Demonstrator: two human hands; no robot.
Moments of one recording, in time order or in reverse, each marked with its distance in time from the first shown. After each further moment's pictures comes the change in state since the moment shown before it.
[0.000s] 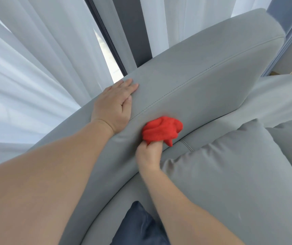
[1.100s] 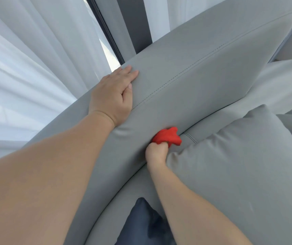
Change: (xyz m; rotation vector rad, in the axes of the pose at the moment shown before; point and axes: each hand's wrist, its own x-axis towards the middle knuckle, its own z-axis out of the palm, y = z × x) left_hand -0.005 -0.003 0.003 -0.003 0.077 0.023; right_hand 0.039 0.071 0.002 -0.716 0.121 0.477
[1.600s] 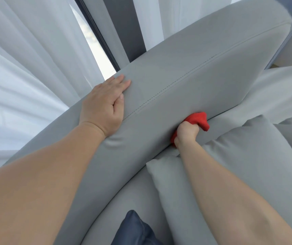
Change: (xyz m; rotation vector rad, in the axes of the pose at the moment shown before) left_hand 0.001 -0.003 0.001 0.029 -0.010 0.006; right_hand 0.096 -0.031 -0.061 1.024 -0.098 0.184
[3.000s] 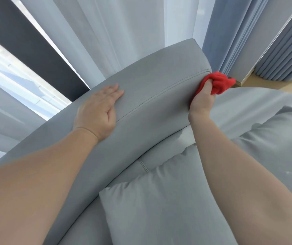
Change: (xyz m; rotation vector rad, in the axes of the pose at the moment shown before) left_hand 0.109 0.095 0.055 -0.009 -0.063 0.071; right_hand 0.068 -0.253 -0.048 0.103 0.002 -0.540
